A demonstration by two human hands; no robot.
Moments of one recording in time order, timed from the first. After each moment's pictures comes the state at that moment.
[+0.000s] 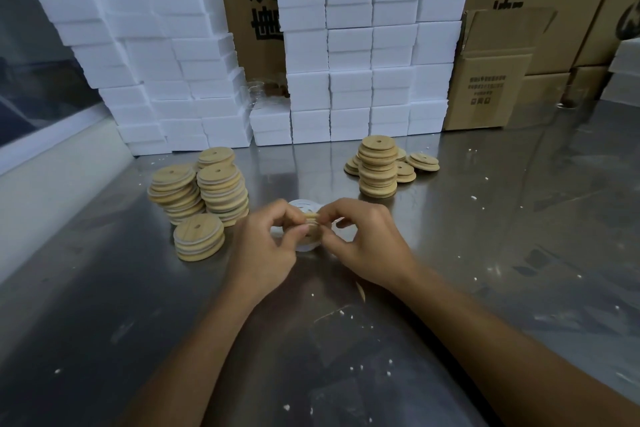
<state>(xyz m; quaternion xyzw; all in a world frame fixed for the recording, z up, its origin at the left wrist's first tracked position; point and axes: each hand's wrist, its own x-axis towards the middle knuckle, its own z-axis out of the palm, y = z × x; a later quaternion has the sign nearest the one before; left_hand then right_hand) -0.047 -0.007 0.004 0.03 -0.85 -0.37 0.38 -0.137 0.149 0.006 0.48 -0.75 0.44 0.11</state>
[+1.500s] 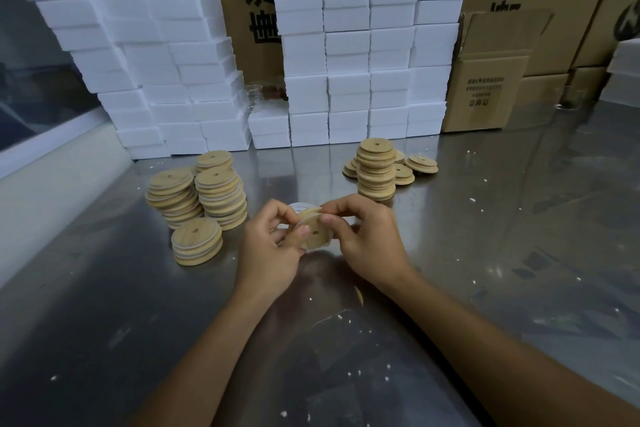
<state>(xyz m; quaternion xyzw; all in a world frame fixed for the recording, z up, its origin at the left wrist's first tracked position) -0.053 0.011 0.000 0.13 -0.75 -0.56 0.34 -0.137 0.140 0.000 0.36 -0.72 0.58 0.09</state>
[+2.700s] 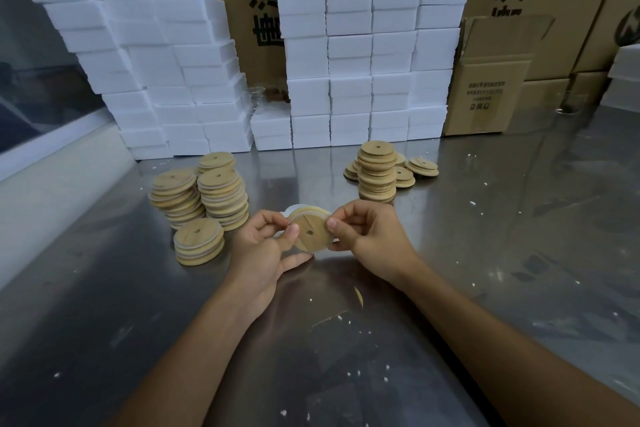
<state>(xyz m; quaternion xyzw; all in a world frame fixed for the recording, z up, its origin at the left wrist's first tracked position) -0.049 0.008 0.008 0.19 -0.56 -0.77 0.24 -0.144 0.150 0.006 0.32 -0.68 0.65 -0.11</state>
